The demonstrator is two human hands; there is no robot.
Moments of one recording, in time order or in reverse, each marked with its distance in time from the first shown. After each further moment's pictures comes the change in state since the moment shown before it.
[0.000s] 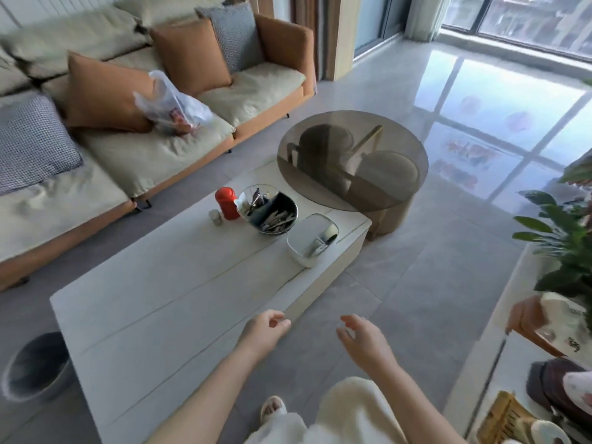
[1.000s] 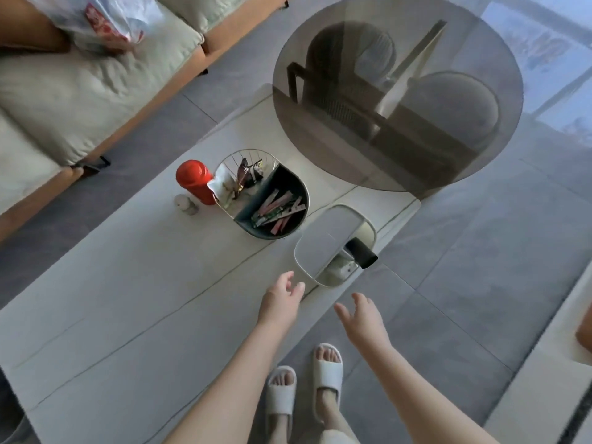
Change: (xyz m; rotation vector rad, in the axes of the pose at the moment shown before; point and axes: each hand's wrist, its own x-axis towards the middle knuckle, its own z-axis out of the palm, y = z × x) left_hand 0.342 0.035 -0.002 -0.124 -0.033 -0.211; right_hand 0.332 -0.020 0.069 0.124 -0.170 0.319
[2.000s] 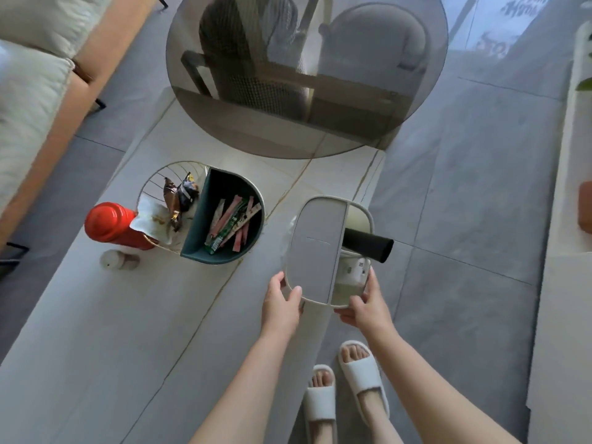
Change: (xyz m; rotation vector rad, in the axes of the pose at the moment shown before) left_hand 0.093 -0.040 0.048 -0.063 -0.130 0.073; right_hand 0.061 0.034 0.065 0.951 0.182 0.241
